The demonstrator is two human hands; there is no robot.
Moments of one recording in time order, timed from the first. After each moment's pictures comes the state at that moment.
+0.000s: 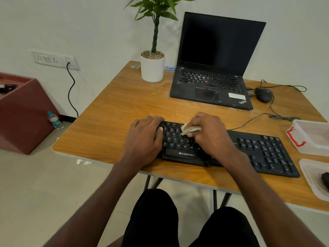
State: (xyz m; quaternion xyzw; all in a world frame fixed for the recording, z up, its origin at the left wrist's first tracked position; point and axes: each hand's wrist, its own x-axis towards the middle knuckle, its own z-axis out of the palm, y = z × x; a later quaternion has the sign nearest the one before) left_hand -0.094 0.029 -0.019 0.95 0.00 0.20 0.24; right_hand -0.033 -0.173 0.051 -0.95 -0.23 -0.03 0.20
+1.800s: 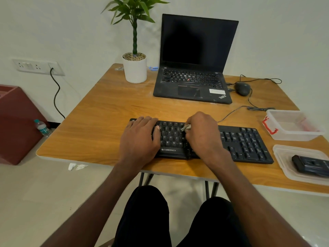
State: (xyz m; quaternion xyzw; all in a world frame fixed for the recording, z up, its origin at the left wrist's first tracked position) left_hand -0.091 -0.012 -0.015 0.96 0.04 0.20 0.17; right_hand -0.043 -0.199 0.040 -0.97 -0.11 -0.10 0.18
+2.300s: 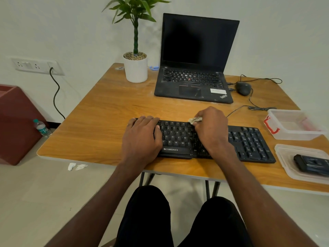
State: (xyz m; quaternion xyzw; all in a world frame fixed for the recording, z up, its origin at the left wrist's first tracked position) left_hand -0.092 -0.013 -0.017 0.96 0.04 0.21 0.17; right_hand -0.026 -0.209 0.041 -0.96 -0.04 -0.15 0.21
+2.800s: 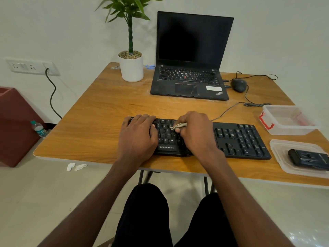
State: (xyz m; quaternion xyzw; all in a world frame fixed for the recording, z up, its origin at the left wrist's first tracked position) left_hand -0.092 -0.014 -0.016 0.96 0.04 0.22 0.16; right_hand -0.055 -0.194 0.040 -0.94 -0.15 -0.08 0.30
